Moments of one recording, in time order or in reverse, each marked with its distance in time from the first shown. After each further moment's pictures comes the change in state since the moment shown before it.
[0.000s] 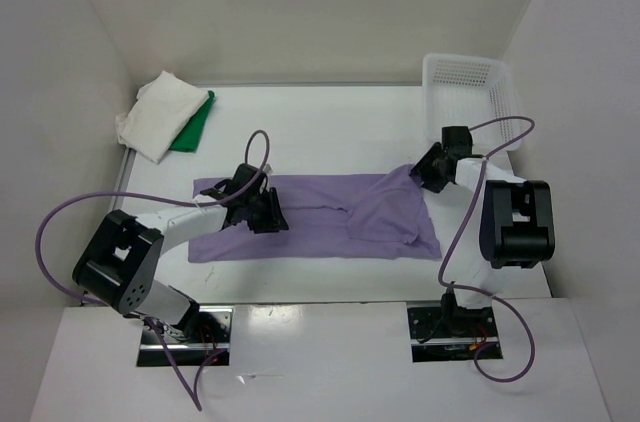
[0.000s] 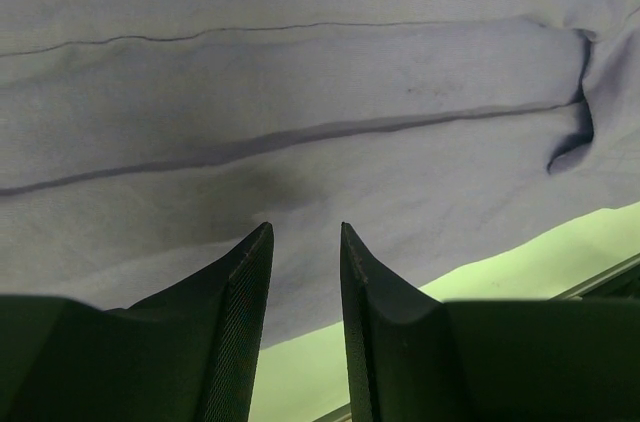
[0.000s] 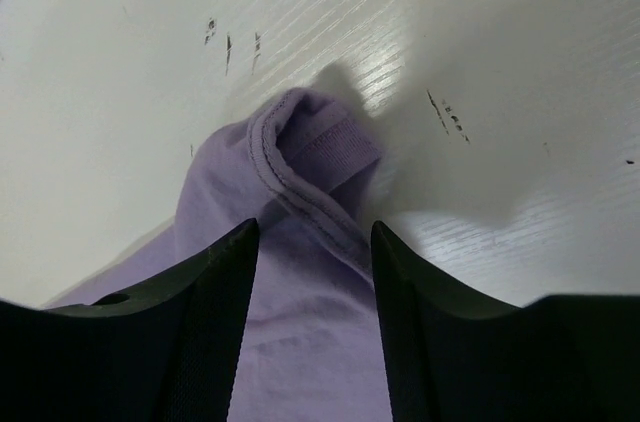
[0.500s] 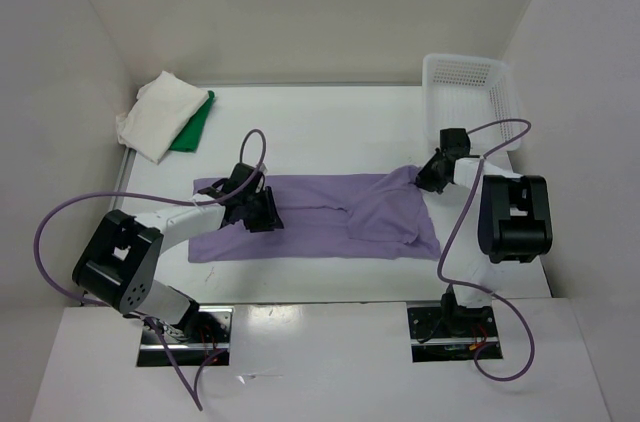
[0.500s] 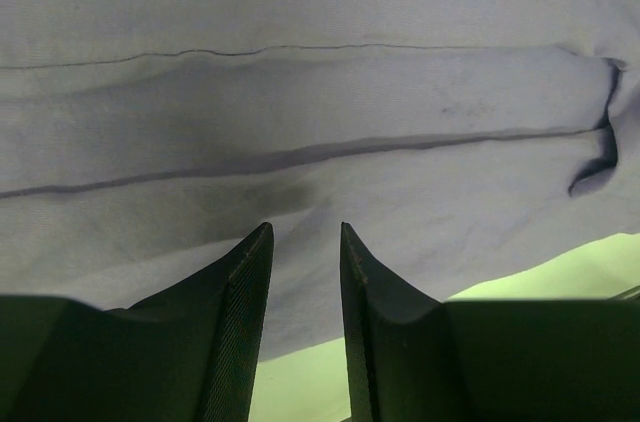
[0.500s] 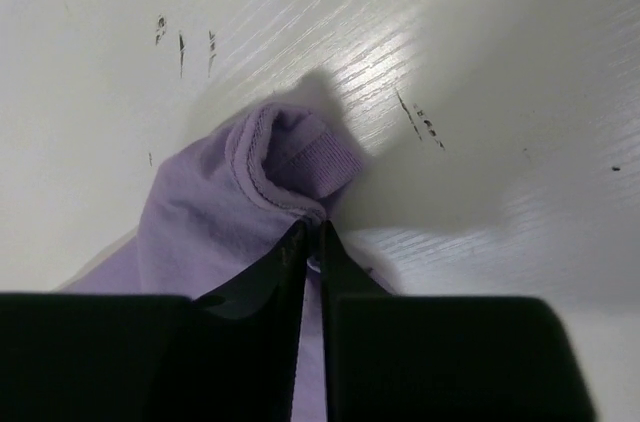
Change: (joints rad) left arm 0.027 0.000 0.000 -0.021 -0.037 0.001; right arm 0.000 0.036 0.000 -0.006 0.022 -0.011
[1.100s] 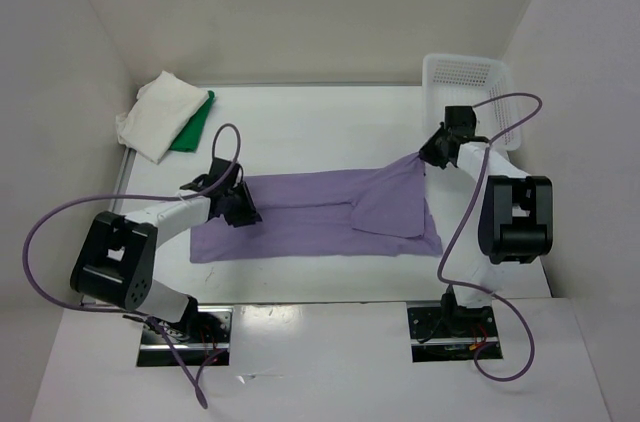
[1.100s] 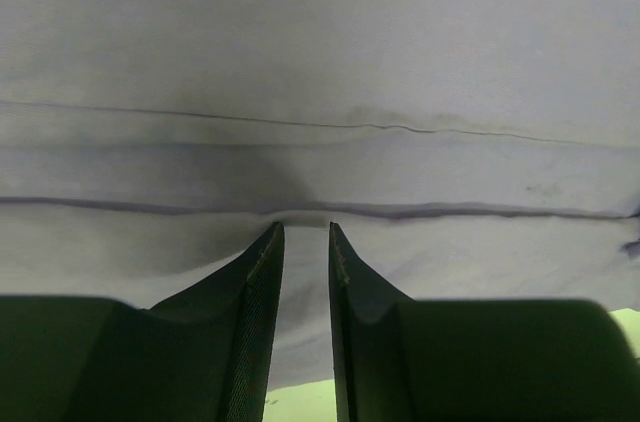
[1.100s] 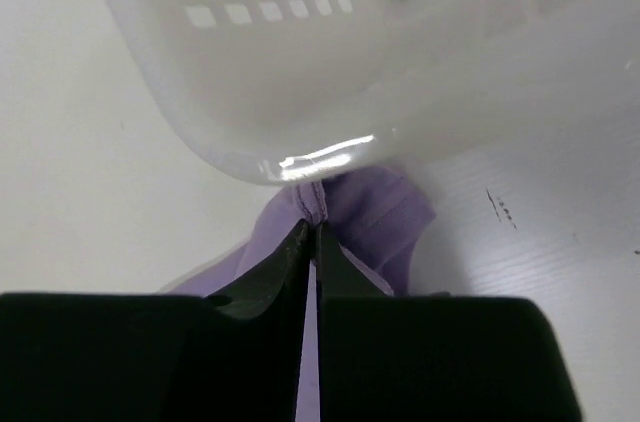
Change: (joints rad) left arm 0.164 -0.003 -0.006 -0.040 -0.041 0.001; right arm 0.000 -0.005 0.164 -0.024 0.021 -0.005
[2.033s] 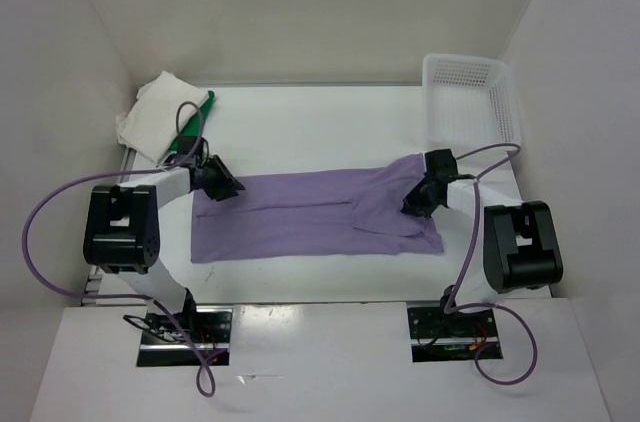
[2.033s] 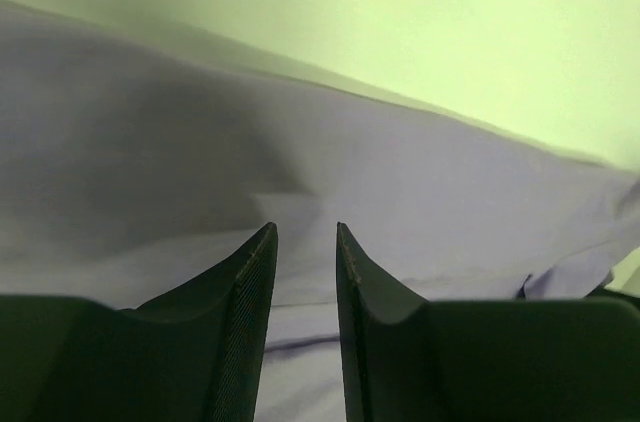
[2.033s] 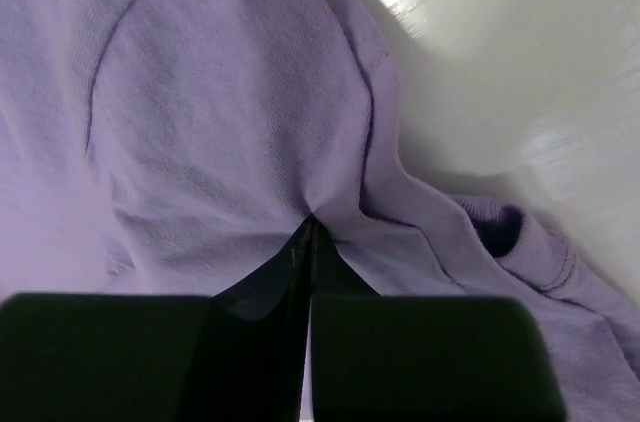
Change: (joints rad) left arm 0.263 0.209 0.188 0.082 0.176 -0.008; right arm 0.127 -0.185 -0.360 -0.079 -0.048 0.158
